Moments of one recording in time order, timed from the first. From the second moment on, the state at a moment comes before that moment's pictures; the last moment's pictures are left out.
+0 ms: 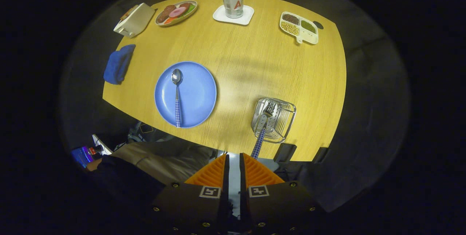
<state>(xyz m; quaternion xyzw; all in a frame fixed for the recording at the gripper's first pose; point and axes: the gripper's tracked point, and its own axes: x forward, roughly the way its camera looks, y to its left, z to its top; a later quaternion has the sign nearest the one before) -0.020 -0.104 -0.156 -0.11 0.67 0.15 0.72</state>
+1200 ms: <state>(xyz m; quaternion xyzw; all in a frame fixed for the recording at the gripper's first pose) -0.030 0.046 -0.227 -0.12 0.66 0.22 0.71</state>
